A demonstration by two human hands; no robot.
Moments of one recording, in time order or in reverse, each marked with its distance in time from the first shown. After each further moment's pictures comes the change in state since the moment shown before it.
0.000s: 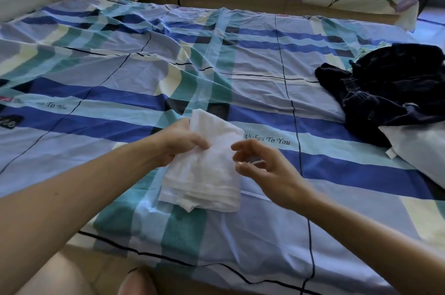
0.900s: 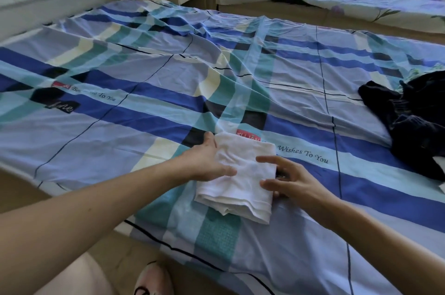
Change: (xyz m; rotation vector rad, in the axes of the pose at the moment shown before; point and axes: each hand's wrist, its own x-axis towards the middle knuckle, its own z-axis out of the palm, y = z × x) left_hand -0.031 -0.033 -0.017 0.624 0.058 -0.055; right_hand 0.023 0.012 0.016 0.260 -0.185 0.326
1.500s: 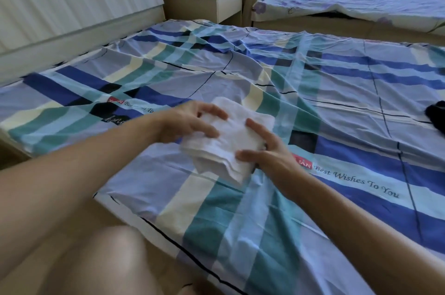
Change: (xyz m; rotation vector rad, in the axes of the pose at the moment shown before) left_hand 0.015 -0.086 -0.144 -0.619 -0.041 0.199; right_hand 0.097 -0.084 0.115 0.320 -0.001 -0.120
